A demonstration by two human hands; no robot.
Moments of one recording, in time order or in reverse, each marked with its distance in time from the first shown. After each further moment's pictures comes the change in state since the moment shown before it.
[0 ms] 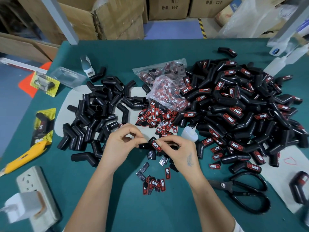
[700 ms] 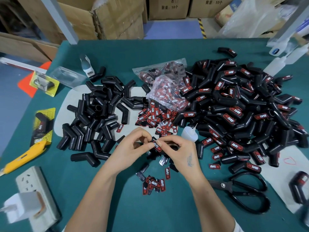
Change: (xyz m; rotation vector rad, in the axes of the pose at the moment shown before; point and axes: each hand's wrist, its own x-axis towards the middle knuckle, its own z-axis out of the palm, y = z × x) left_hand -0.001 -0.005 0.010 0.099 -0.268 -0.131; right_hand -0.002 -0.005 -0.001 0.009 -0.018 -0.018
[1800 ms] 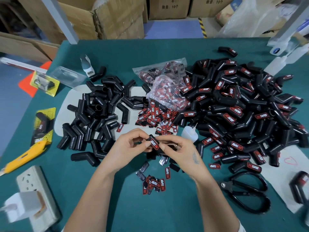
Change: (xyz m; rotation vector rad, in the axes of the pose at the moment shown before) left_hand -0.003 0.005 -0.002 -0.254 0.041 -0.005; right_hand 0.003 -0.003 -0.010 0.210 -0.190 0.116
